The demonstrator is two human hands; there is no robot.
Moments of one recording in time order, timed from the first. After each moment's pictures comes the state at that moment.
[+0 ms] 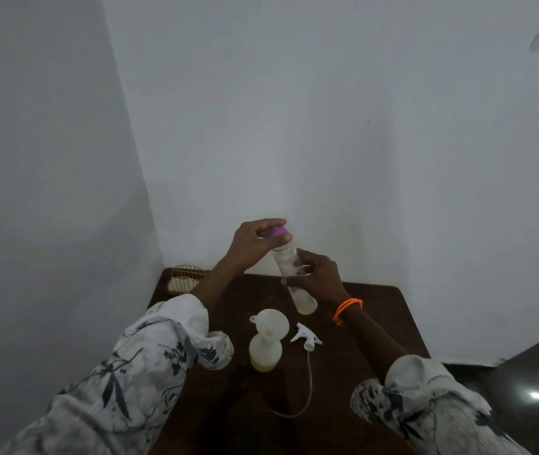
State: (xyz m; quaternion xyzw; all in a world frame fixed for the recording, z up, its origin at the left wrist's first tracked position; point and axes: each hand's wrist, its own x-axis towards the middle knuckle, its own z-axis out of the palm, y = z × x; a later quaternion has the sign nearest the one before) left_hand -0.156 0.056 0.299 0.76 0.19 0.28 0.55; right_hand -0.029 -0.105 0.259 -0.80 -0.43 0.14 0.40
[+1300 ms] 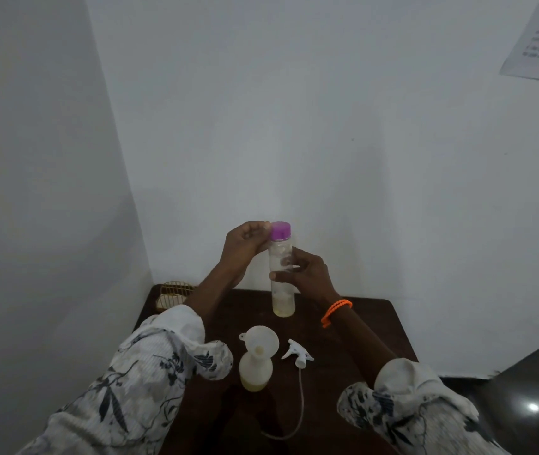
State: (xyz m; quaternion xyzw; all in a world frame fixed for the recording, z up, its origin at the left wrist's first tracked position) left_hand -0.145 0.056 0.312 0.59 0.21 0.33 0.71; right_hand -0.038 -0.094 0.295 -0.76 -0.38 0.18 0.50
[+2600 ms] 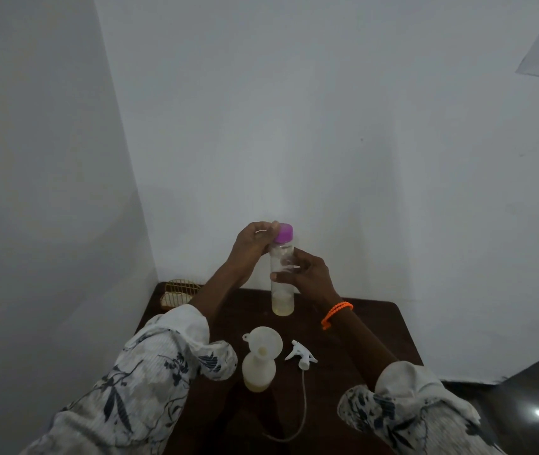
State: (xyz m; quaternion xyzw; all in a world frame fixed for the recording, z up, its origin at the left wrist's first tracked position) left_hand -0.143 0.057 0.310 0.63 0.20 0.30 0.69; right_hand -0.049 -0.087 0.296 -0.73 -0.40 0.19 0.52
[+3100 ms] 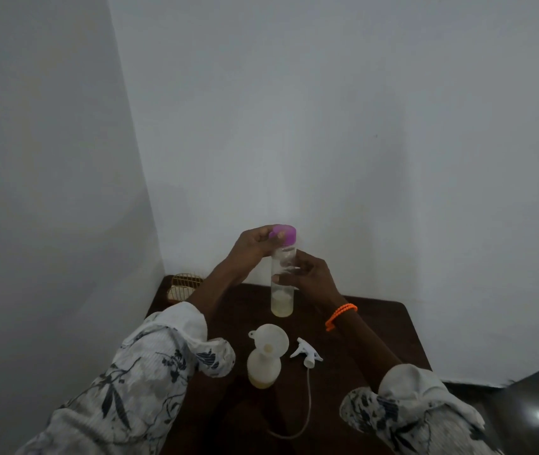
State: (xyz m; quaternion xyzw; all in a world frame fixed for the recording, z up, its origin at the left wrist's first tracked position) left_hand -0.164 0.060 0.311 0.67 0.16 0.25 0.68; right_hand -0.054 -0.085 0.288 -0.70 -0.39 0.26 0.55
